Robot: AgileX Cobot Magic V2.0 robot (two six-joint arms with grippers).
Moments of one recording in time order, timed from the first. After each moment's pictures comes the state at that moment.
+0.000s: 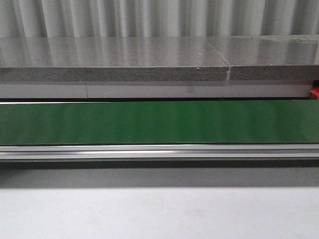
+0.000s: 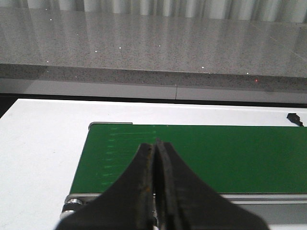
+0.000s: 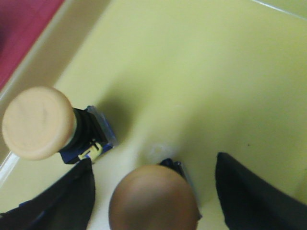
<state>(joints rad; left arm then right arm) -0.11 0.13 -0.38 0.09 0.50 -0.12 -0.93 1.45 -0.57 0.82 0.07 -0.60</state>
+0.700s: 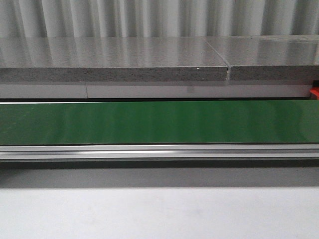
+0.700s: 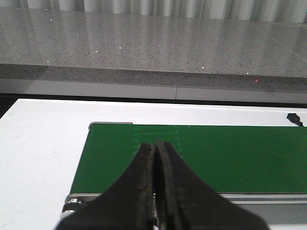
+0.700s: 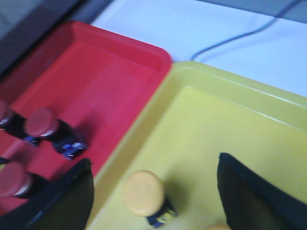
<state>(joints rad) -0.11 0.13 -0.38 0.09 0.50 -0.12 -0.79 1.18 -0.60 0.89 0.00 -0.60</state>
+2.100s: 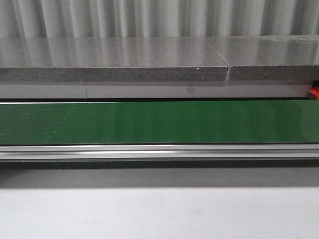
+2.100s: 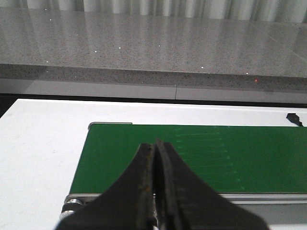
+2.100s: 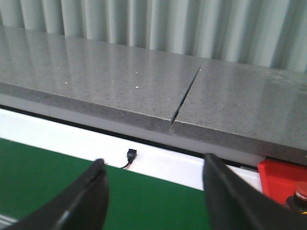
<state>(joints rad) -0.11 0.13 -0.38 0.09 0.50 -0.12 -0.04 0.35 -0.42 0.86 0.32 -0.93</state>
